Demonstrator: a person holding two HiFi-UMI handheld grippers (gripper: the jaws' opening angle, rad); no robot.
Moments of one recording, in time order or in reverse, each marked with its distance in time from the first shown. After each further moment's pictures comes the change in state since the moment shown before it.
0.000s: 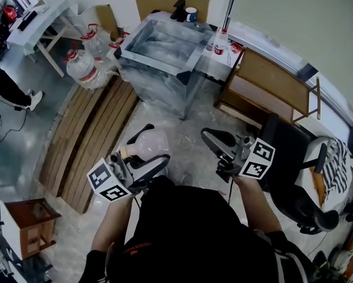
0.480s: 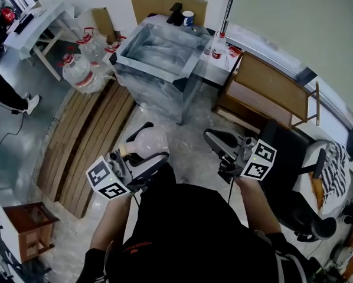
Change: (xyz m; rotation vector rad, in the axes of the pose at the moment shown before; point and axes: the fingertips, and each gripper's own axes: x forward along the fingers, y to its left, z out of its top) left arm 0.031 0.035 0.002 -0.002 -0.003 -0.014; right arm -0.005 -0.041 0.017 -0.006 0.001 -0.028
